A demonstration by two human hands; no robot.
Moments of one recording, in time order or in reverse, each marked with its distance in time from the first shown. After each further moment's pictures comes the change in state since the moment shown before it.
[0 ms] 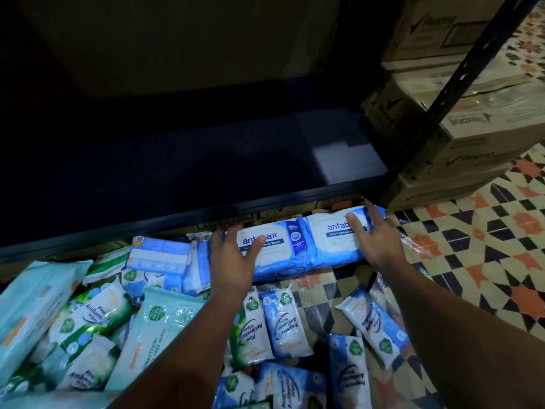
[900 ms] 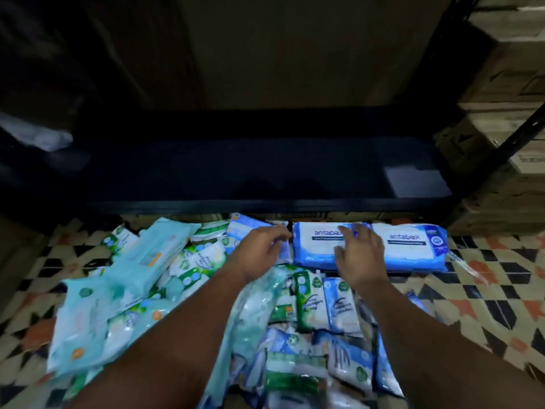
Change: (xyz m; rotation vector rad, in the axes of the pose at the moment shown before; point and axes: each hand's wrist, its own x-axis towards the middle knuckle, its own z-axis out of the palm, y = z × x) left_hand -0.027 -0.045 -0.132 0.080 -0.209 0.407; right_hand -0.122 -0.108 0.062 -0.467 -0.020 -0.528
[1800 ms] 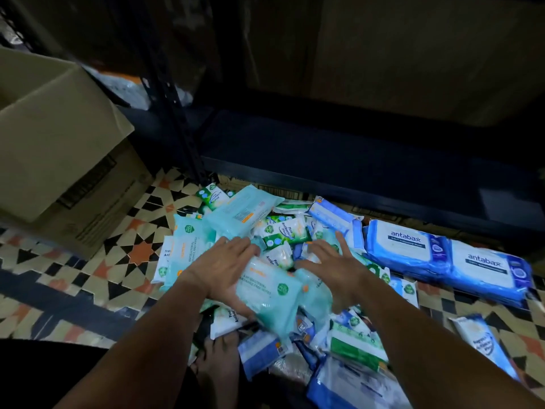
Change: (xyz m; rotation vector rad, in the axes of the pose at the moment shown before) left_hand -0.210 -0.100 -0.117 0.648 -0.160 0.079; right_hand -0.062 -0.169 0.002 -0.491 -0.479 -0.949
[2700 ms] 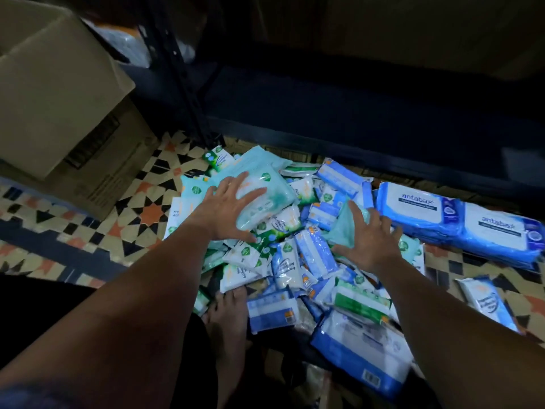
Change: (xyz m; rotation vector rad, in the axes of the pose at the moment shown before) left_hand 0.006 -0.019 -0.002 0.000 -0.117 -0.323; right_hand -0.027 0.001 0.040 0.327 0.124 0.637
